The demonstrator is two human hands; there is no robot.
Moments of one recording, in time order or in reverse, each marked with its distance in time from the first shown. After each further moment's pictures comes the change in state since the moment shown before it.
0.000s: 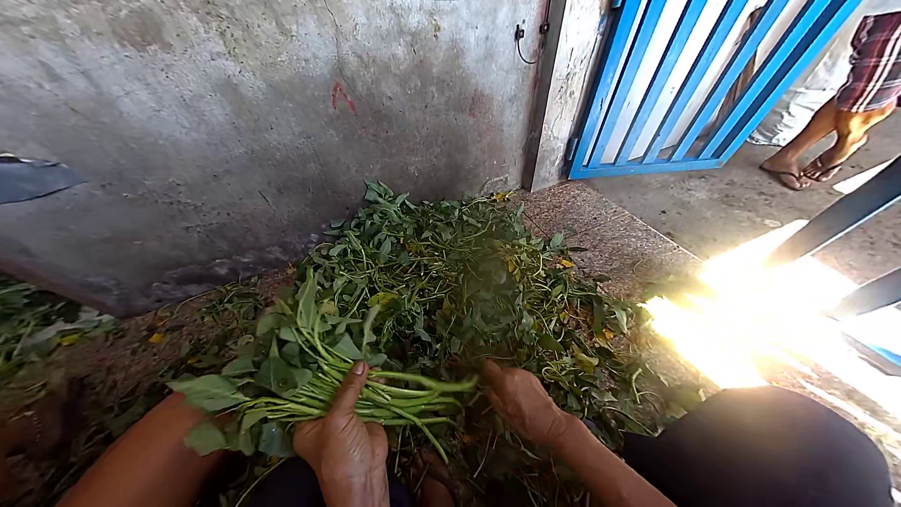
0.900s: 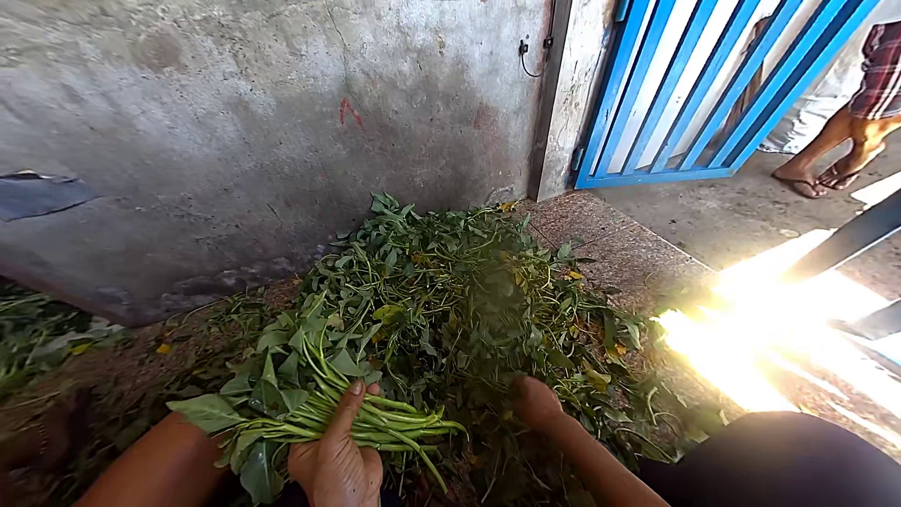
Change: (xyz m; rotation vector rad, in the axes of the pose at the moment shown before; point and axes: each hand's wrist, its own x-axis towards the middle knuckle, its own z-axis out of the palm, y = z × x) left_hand 0.010 -0.001 -0.003 0.021 -0.014 -0.021; right_hand 0.060 0.062 0.041 0.028 -0.165 0.425
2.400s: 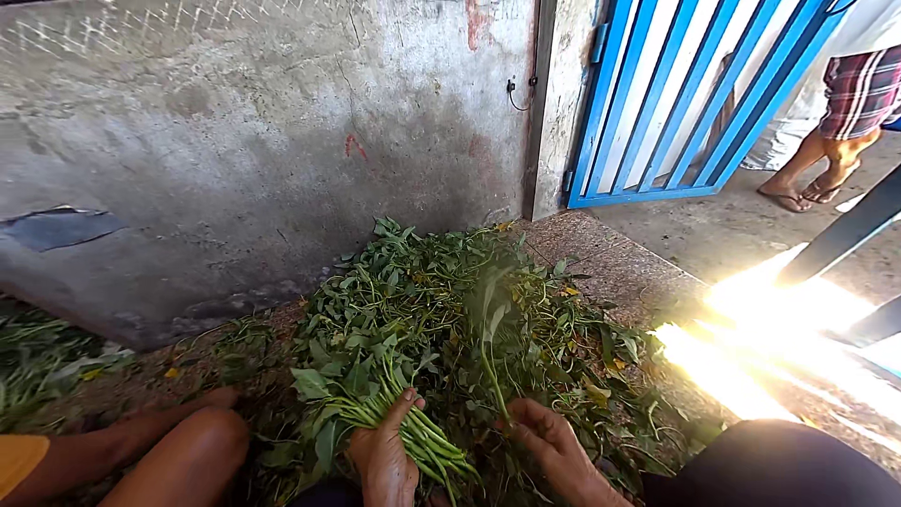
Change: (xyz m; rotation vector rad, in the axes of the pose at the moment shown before) left_hand -0.015 -0.030 0.008 0.112 -0.099 -0.263; right_hand -0.105 -0.001 -0.002 1.105 0.310 -0.741
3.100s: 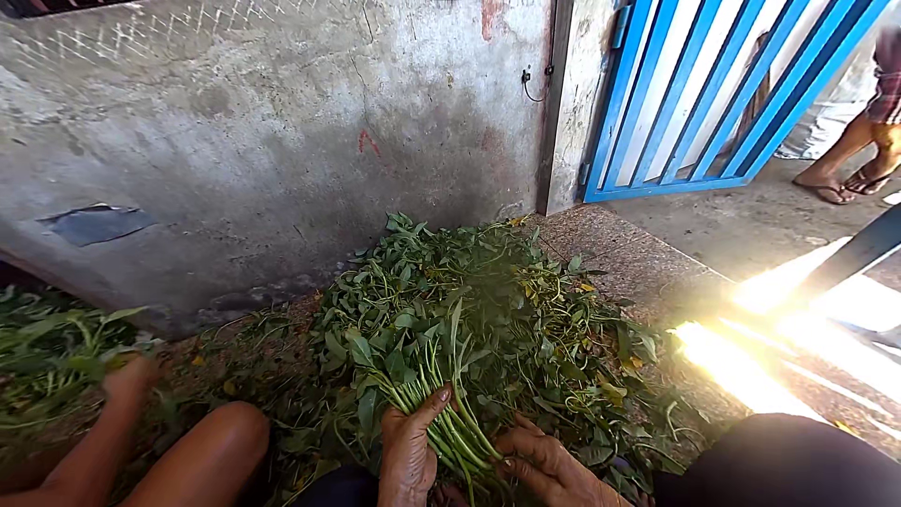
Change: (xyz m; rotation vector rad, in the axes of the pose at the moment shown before) left_hand -0.005 0.003 -0.006 0.038 -0.335 -0.104; right_hand -0.009 0.001 0.008 -0.268 -0.382 -0.257
